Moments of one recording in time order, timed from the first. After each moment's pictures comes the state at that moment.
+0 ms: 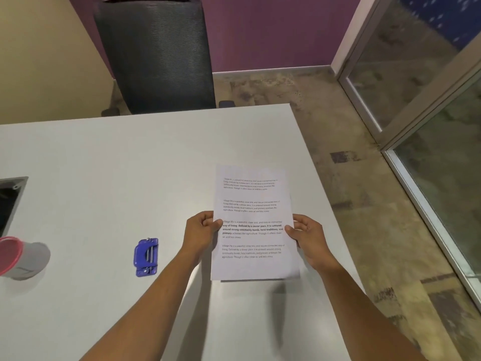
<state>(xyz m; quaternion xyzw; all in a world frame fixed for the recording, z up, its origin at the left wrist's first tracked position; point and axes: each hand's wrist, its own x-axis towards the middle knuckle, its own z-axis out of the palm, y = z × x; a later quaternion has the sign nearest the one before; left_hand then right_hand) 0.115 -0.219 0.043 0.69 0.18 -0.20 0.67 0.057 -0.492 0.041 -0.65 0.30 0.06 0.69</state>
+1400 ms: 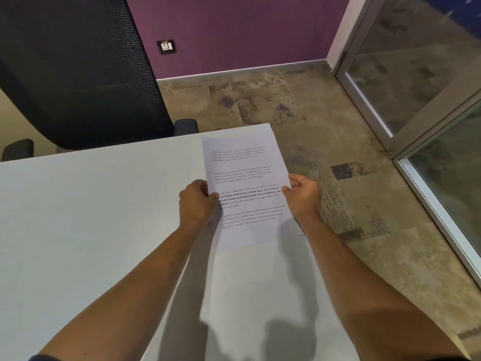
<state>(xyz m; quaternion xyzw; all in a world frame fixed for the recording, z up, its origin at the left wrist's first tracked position) 0.431 -0.409 -0.052 0.91 0.07 -0.05 0.41 0.394 -0.640 -0.057 -0.83 0.30 -0.09 0.47</state>
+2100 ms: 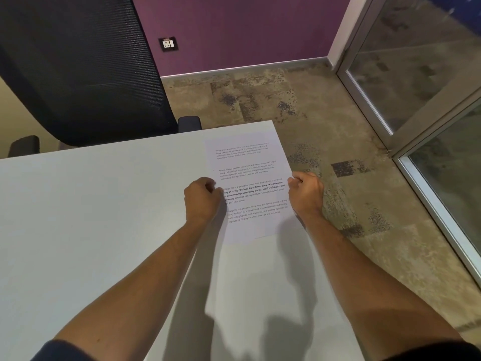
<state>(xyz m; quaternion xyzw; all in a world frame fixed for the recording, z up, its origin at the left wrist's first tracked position) 0.423 -0.411 -0.043 0.90 0.07 -0.03 0.43 0.387 -0.638 -0.048 -0.89 0.27 -0.09 0.36</state>
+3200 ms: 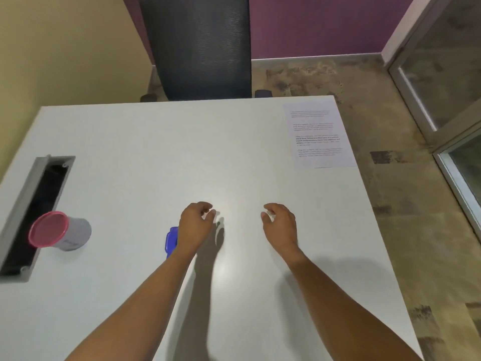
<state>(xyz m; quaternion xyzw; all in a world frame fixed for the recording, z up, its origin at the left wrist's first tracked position) 0.129 -0.144 0.035 0.91 0.12 -0.06 0.38 0.113 -0.360 0.014 -0.88 0.16 0.05 0.44</state>
